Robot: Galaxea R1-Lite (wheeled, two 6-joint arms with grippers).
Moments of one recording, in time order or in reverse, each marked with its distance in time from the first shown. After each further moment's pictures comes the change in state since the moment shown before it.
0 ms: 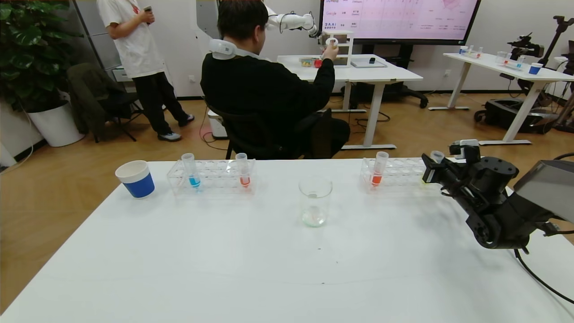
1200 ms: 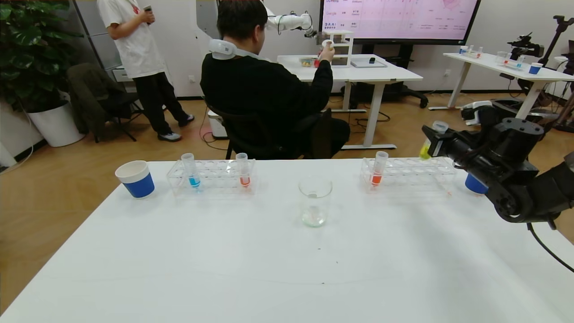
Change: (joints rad) left arm 0.000 0.000 0.000 0.000 0.000 0.000; right arm 0.043 -0.269 -0.041 0.279 0.120 -0.003
